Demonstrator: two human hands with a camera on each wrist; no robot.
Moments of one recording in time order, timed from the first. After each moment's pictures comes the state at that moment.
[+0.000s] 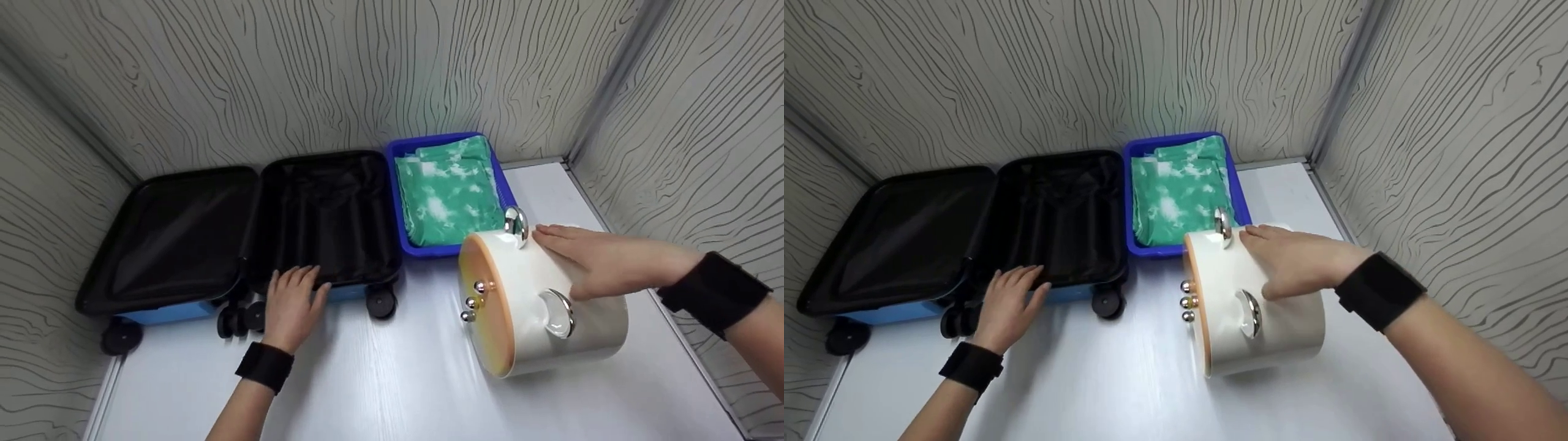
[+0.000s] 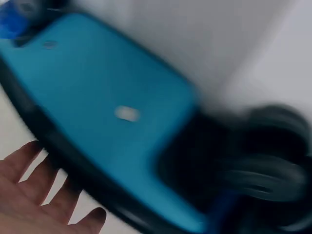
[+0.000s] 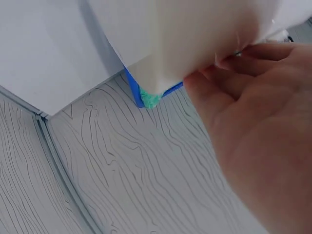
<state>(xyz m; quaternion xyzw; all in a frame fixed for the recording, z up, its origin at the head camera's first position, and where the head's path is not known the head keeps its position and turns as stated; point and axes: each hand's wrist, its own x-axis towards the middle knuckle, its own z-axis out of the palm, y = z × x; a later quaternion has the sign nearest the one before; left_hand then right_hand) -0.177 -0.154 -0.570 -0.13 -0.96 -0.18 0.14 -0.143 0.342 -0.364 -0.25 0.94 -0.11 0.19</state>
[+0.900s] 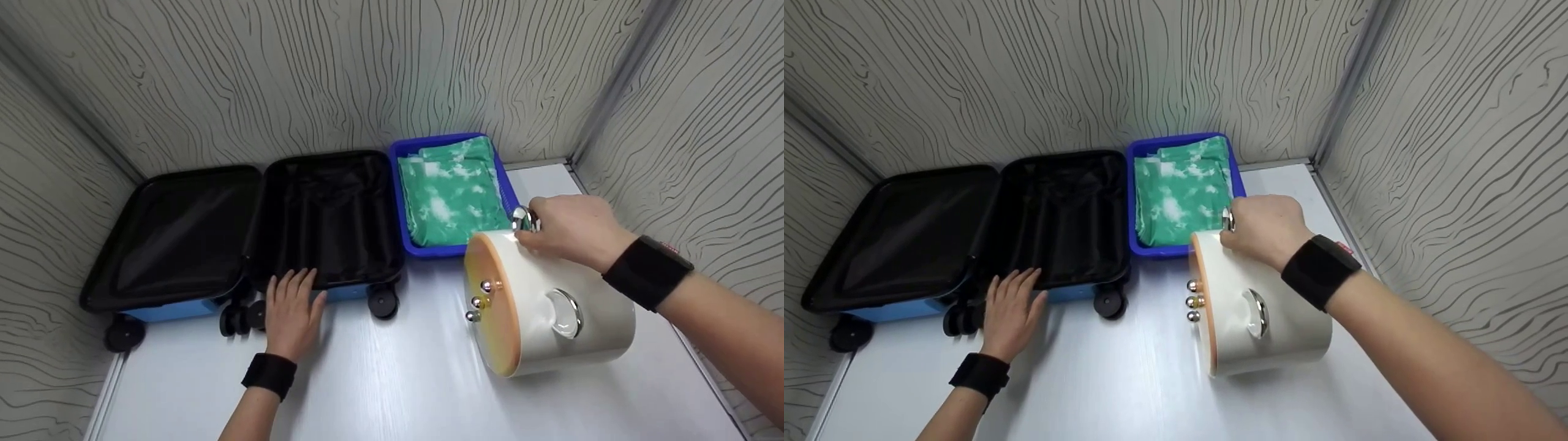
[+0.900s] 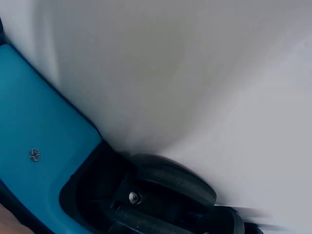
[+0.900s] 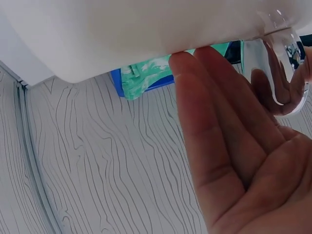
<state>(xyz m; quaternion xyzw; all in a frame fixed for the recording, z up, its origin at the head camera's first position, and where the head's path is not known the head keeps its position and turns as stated) -0.172 -0.170 -0.614 -0.13 -0.95 -0.17 0.21 -0.182 0.297 -0.362 -0.13 0.99 -0.04 0.02</state>
